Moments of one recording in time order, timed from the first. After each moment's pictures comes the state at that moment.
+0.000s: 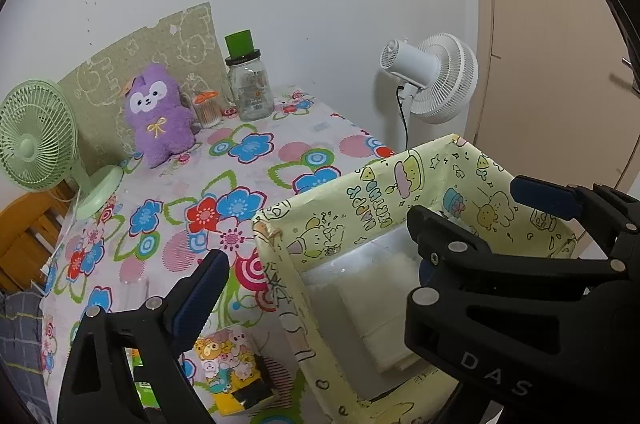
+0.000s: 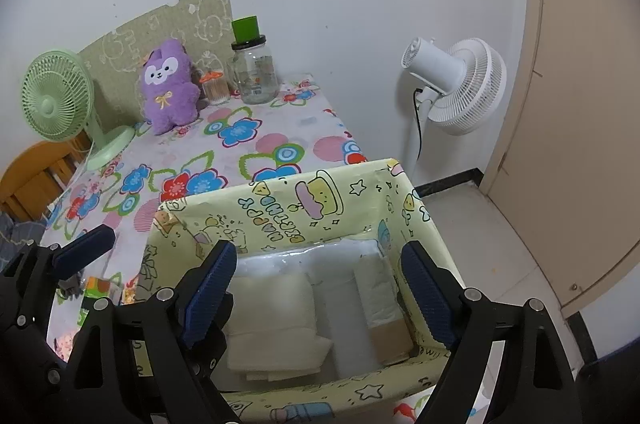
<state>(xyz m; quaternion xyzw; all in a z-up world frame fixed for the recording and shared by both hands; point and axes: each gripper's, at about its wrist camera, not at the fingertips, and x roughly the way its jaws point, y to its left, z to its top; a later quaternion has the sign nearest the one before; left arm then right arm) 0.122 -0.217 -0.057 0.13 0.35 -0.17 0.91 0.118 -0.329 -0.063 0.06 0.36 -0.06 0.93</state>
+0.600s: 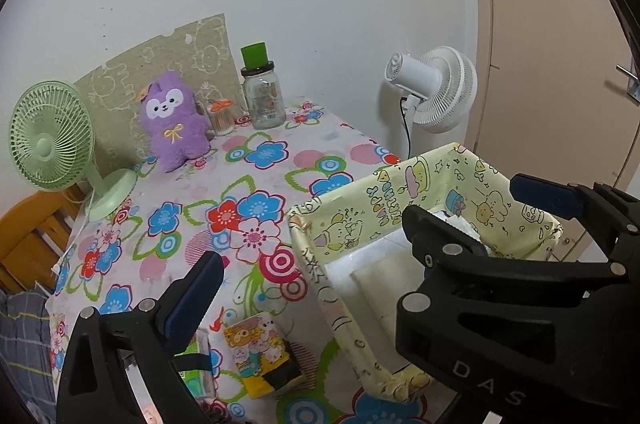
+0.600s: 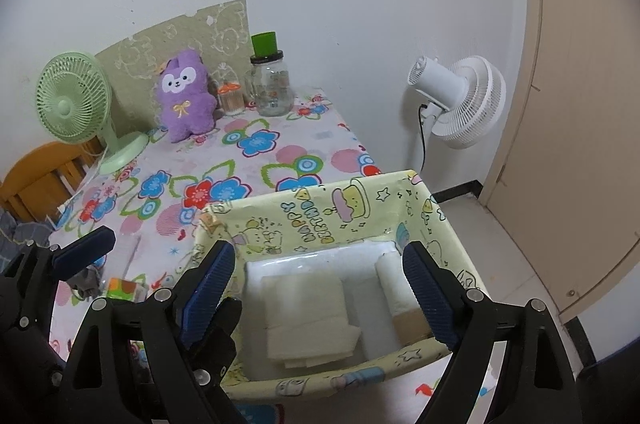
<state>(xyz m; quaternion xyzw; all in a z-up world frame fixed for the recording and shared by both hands) 0.106 -0.189 -0.041 0.12 0.33 -0.17 0.92 0.096 -0.295 -0.043 0.05 0.34 -0.06 0.94</state>
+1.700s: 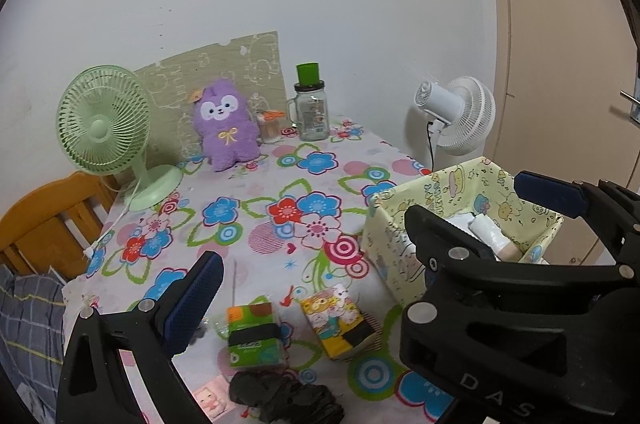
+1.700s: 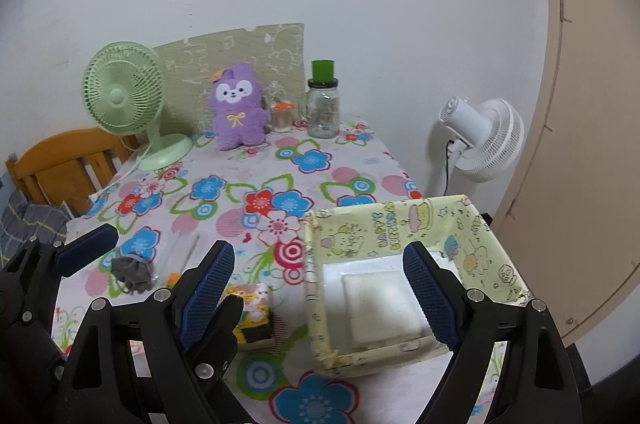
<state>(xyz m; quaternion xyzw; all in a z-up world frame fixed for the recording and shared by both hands) 0.070 -0.106 -0.023 0.09 0.29 -0.15 0.94 0.061 -0.206 -0.014 0.01 0.30 -0.03 0.95</state>
